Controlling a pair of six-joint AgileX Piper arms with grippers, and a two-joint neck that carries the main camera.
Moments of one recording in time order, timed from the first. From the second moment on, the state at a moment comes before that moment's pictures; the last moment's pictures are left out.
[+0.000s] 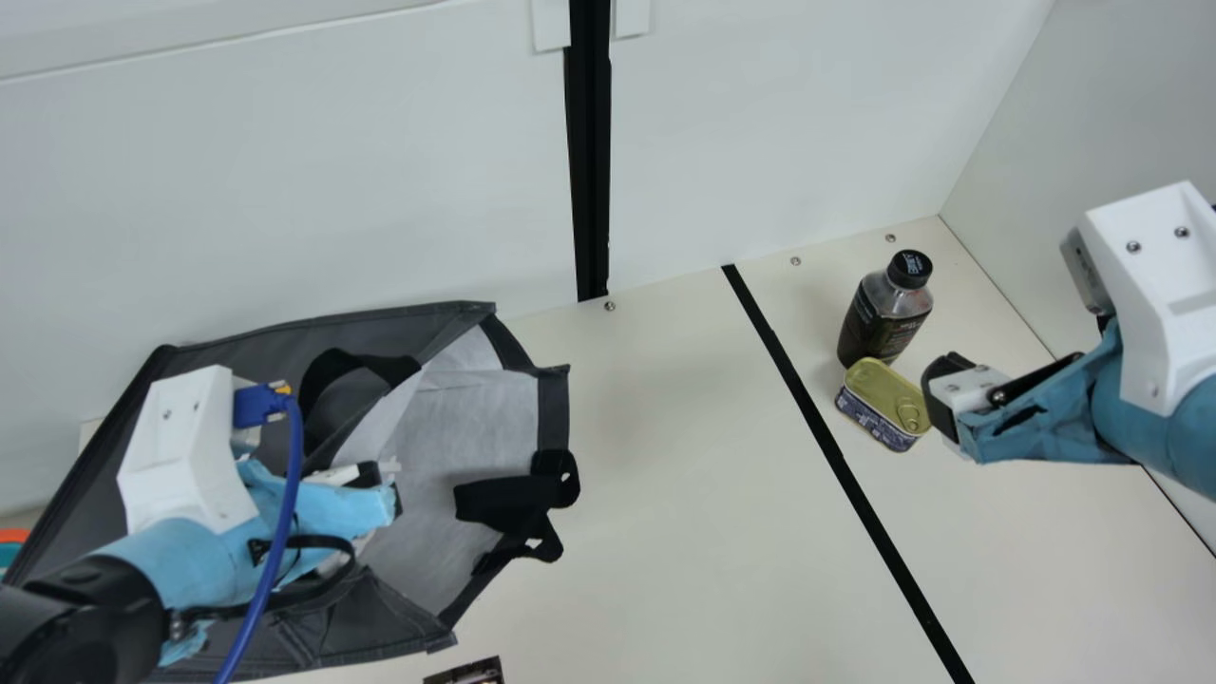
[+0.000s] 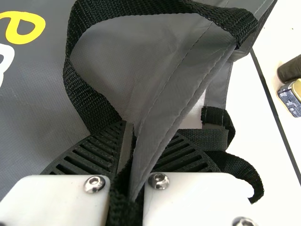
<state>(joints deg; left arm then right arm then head) -33.5 84.5 -77.7 -4.6 45.3 -22.3 -14.2 58.4 -83.8 -5.4 69.9 -13.9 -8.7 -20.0</state>
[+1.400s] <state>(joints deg) -33.5 84.5 -77.7 -4.6 45.3 -22.3 -19.3 68.9 -92.5 0.0 69.8 -18.6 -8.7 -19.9</state>
